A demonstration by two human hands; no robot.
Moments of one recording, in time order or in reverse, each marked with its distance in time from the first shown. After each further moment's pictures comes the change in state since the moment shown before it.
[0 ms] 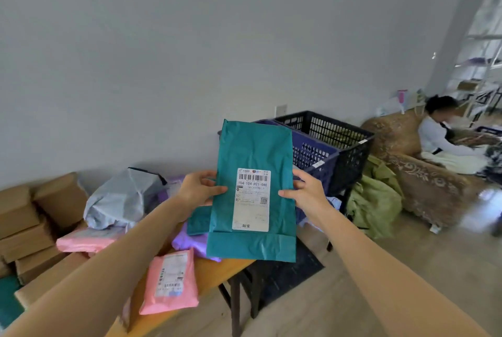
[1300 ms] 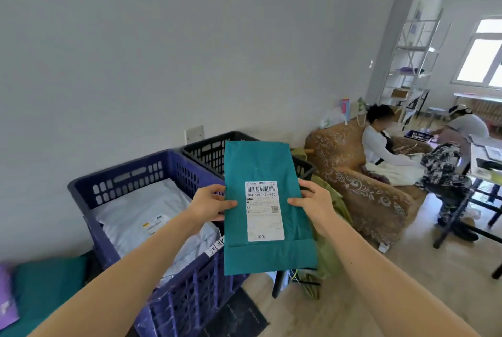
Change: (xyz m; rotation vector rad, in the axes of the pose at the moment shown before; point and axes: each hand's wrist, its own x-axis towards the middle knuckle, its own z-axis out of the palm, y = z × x) left_hand 0.324 0.051 0.361 0.049 -0.231 -0.012; right_hand 0.313 0.025 -0.325 -0.057 0.321 0.067
